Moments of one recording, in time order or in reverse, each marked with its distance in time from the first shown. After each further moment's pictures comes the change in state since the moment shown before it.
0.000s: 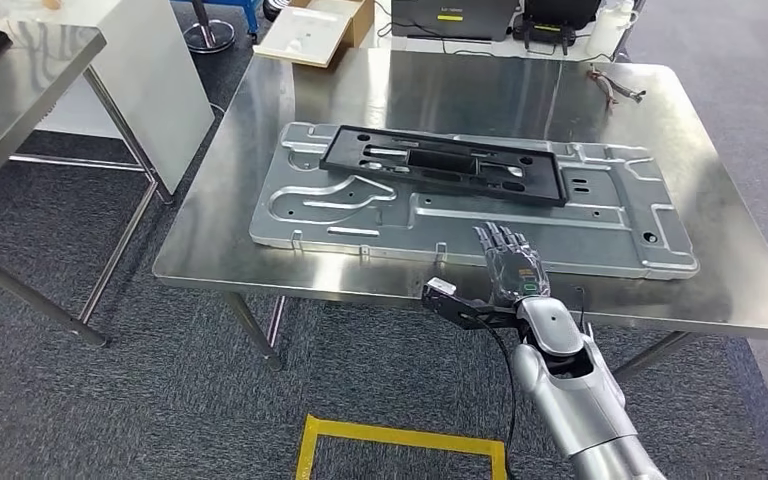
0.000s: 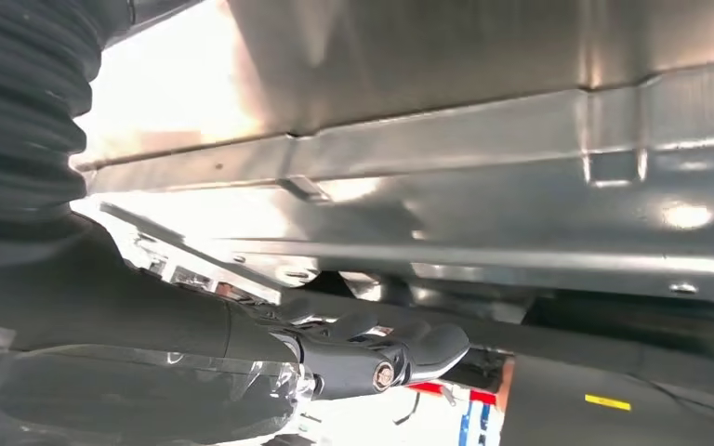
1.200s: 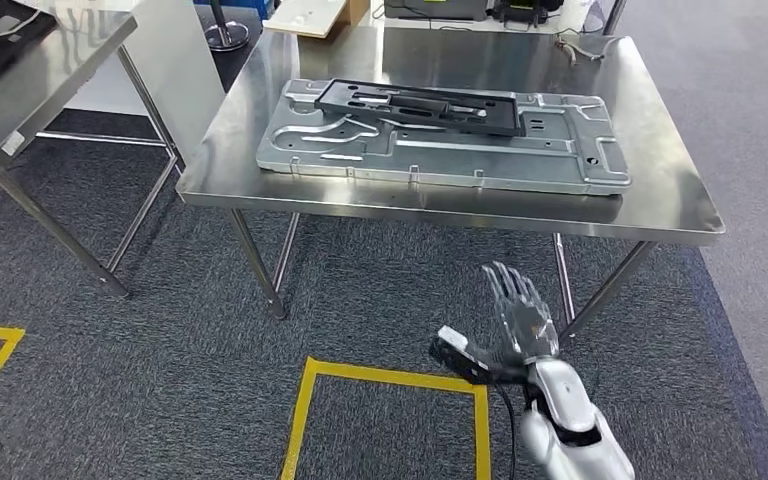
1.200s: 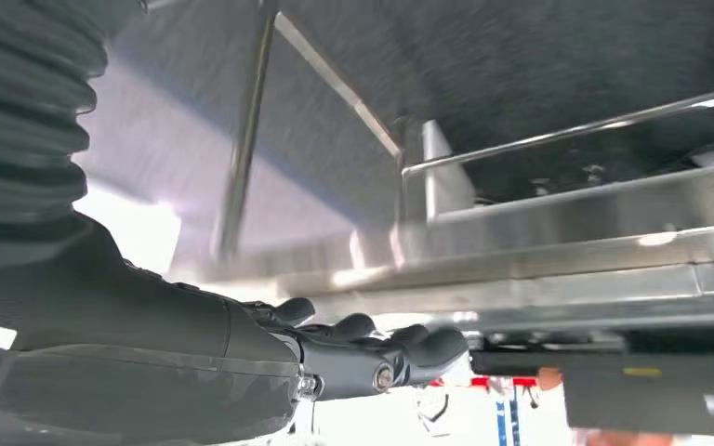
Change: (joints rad) left arm 0.004 -0.007 0.038 0.000 0.051 0.016 -0.003; right arm 0.297 -0.020 -0.014 -0.117 -0.116 -0.278 -0.049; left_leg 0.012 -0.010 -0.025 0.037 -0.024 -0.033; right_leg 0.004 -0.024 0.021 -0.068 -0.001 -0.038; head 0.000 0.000
